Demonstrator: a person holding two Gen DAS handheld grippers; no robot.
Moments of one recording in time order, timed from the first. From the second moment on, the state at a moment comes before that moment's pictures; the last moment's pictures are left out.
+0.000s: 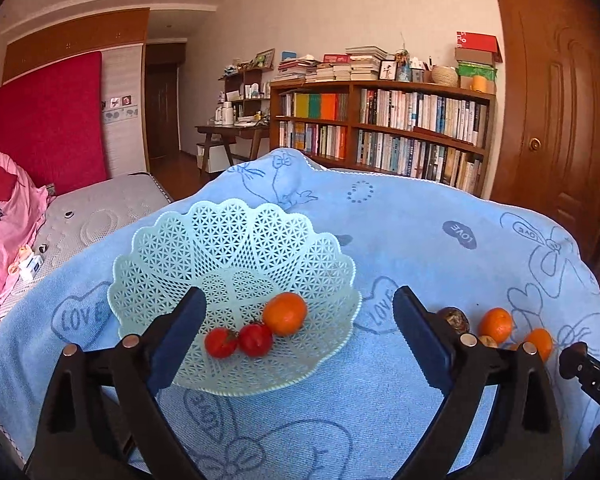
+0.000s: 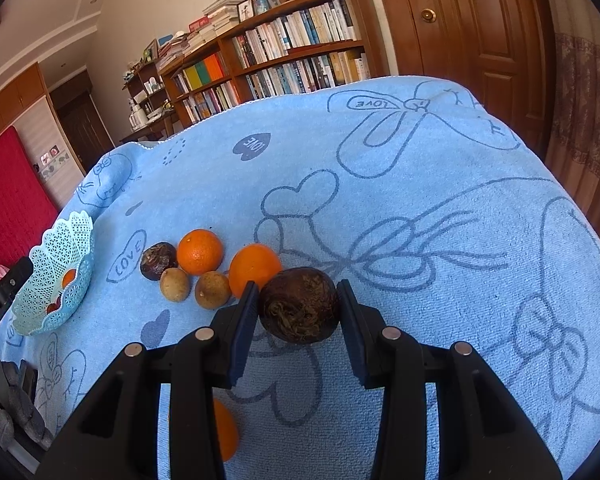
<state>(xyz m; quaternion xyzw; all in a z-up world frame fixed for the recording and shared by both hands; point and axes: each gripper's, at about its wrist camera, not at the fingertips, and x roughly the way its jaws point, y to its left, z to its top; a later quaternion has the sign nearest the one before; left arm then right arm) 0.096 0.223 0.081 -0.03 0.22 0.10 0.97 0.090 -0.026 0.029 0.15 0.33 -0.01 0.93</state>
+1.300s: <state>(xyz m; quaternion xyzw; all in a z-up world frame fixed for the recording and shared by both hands) 0.038 0.242 0.099 -0.13 0.11 0.14 0.98 0.217 0.175 0.090 0.08 0.40 0.31 0.86</state>
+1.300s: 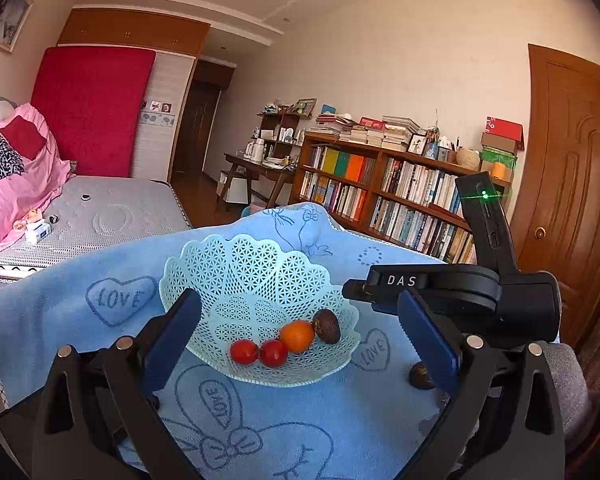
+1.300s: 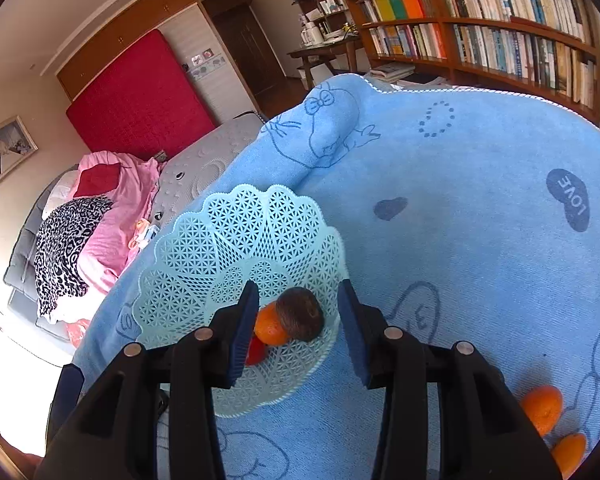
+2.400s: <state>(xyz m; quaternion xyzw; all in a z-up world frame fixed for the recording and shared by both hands) 0.057 0.219 0.086 -0.08 0.15 0.09 0.98 0.150 -0.013 0.054 0.14 0.41 0.06 0.90</state>
